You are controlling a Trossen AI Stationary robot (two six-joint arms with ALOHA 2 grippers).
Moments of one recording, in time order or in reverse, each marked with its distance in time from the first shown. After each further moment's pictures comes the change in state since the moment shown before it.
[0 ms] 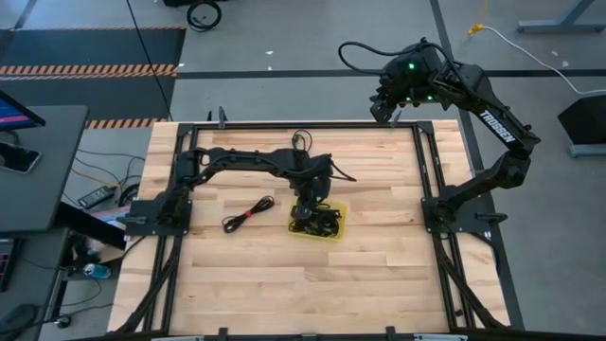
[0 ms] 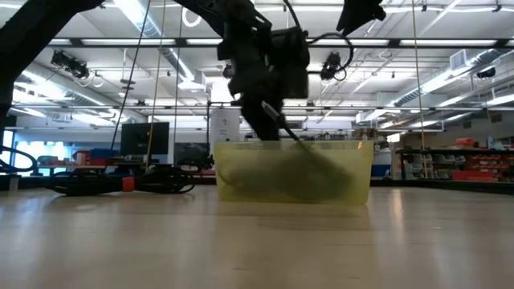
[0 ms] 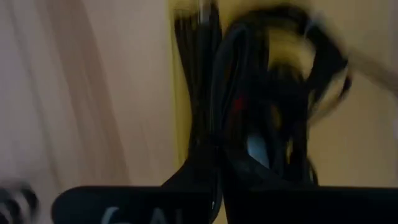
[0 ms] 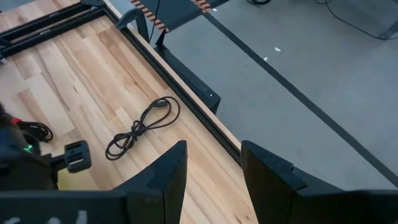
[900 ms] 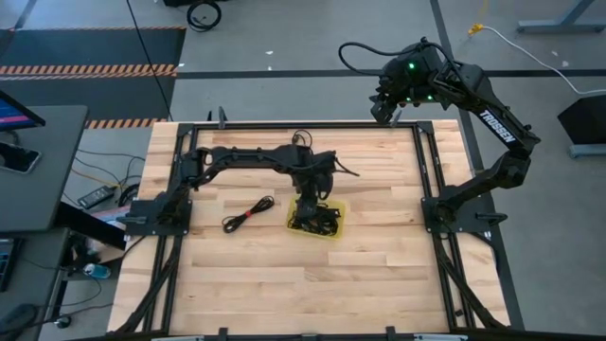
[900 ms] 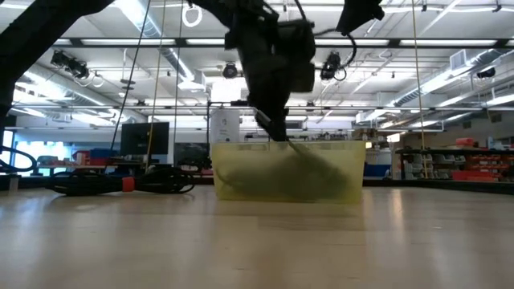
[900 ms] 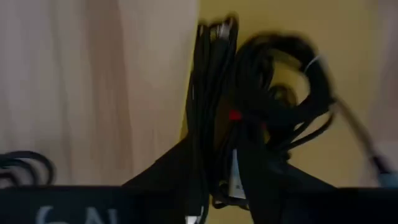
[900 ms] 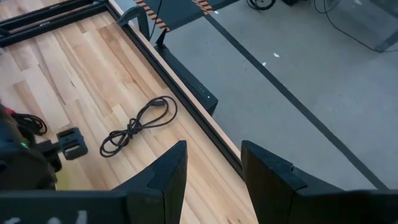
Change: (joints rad) left arm 0.006 0.038 0.137 -0.118 -0.022 -0.162; right arm -0.001 0.000 0.000 0.006 0.000 -0.057
